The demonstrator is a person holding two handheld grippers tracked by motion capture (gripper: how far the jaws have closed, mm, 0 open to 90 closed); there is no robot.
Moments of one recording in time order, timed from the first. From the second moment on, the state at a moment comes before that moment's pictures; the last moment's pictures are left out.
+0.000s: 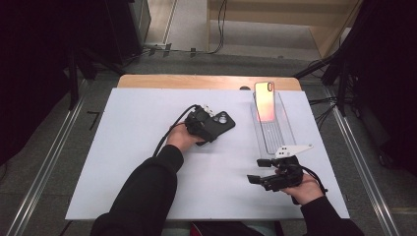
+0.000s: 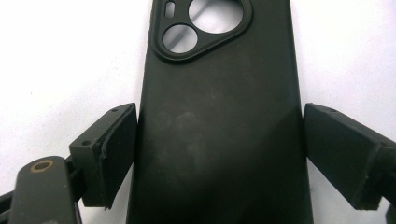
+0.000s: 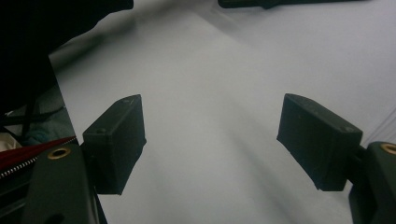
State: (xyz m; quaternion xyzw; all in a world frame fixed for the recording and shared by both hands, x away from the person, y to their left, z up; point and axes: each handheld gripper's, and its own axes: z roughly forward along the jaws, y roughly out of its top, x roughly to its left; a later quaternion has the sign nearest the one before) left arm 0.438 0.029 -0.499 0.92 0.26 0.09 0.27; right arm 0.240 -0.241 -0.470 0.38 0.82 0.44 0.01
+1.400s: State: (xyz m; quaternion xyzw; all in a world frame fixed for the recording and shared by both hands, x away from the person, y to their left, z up) left arm 0.394 0.078 -0.425 0.91 0.25 0.06 0.33; right arm 0.238 -0.234 -0.468 0.36 0.82 0.45 0.03
